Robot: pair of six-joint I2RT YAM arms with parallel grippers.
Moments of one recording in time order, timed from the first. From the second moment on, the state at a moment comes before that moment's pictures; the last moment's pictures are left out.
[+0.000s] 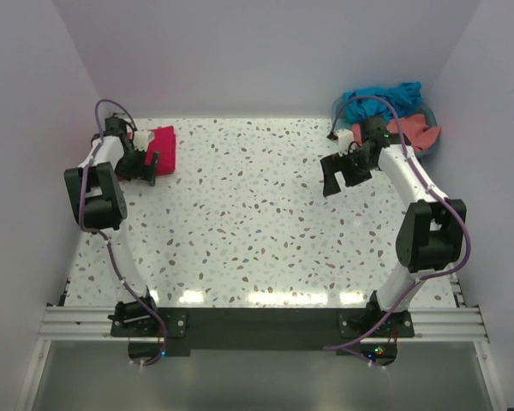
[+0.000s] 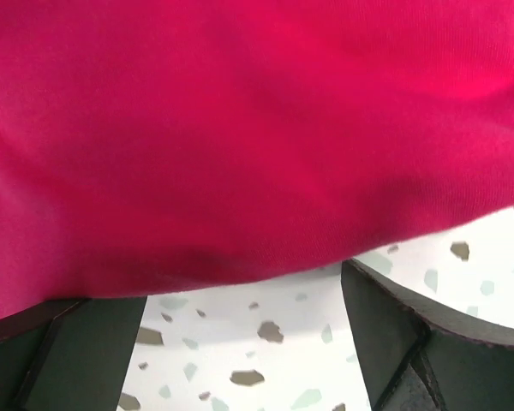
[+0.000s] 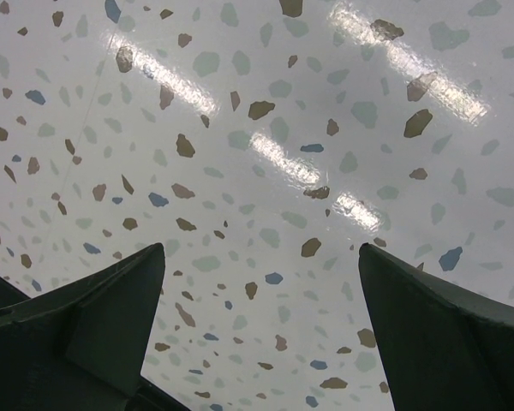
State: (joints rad) left arm 0.24 2.20 1.72 -0.75 0.13 0.40; right arm 0.08 1.75 1.48 -0.94 -0.40 -0.33
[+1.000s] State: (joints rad) left arm 0.24 2.42 2.06 -0.69 0.21 0.29; right arm 0.08 1.78 1.49 -0.95 -0.38 -0.31
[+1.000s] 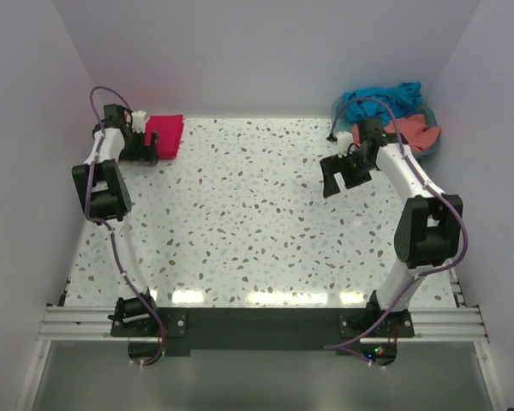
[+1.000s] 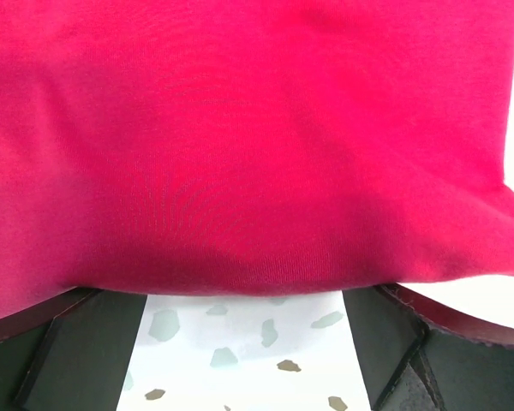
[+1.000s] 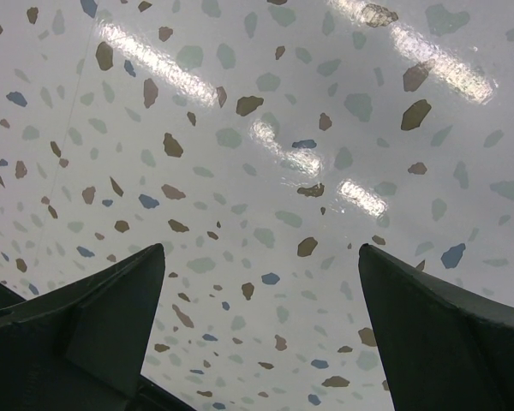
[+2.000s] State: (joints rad) left arm -0.02 1.49 1.23 -0.68 0.22 0.27; right arm -0.03 1.41 1.11 -0.73 -0.47 -0.24
